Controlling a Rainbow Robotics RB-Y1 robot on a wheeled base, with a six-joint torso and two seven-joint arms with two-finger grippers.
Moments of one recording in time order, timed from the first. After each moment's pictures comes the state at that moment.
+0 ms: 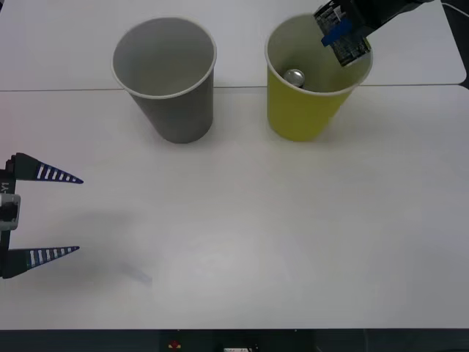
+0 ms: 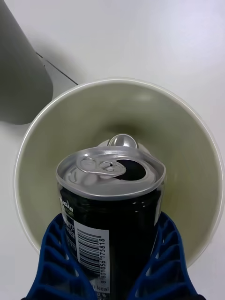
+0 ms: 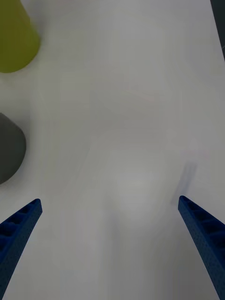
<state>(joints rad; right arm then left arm) -1.19 -0.70 0.23 -1.30 2.14 -1.57 -1.31 0.26 1.13 0.26 -2.01 -1.31 -1.13 -0.09</state>
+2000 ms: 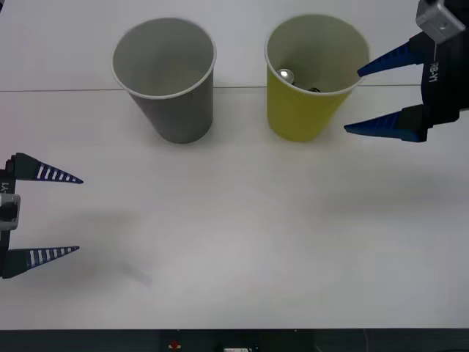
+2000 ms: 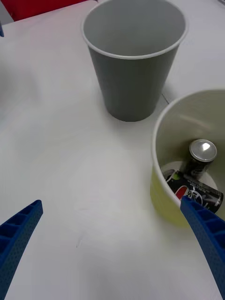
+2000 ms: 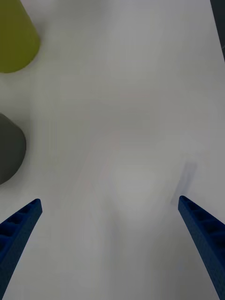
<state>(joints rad) -0.54 -0.85 -0.17 -1.88 1.59 -1.54 -0.81 0.26 1.13 0.26 -2.01 -1.31 -1.13 -0.09</state>
